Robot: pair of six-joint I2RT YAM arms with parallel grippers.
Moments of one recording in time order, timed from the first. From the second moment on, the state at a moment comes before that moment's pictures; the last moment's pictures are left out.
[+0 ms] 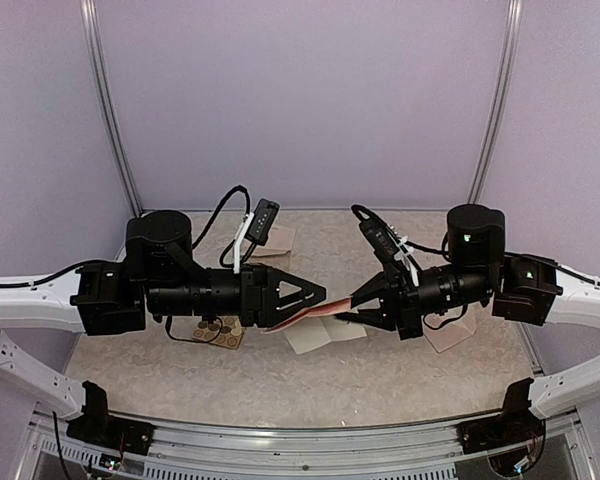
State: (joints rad) left arm -1.22 1.22 1.00 0.07 0.16 -0.65; right arm 1.06 1.07 0.92 -0.12 -0.53 0.24
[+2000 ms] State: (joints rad) left arm -1.25 1.19 0.96 -0.01 0.31 -0.48; right arm 1.06 1.02 0.93 -0.18 -0.53 0.25
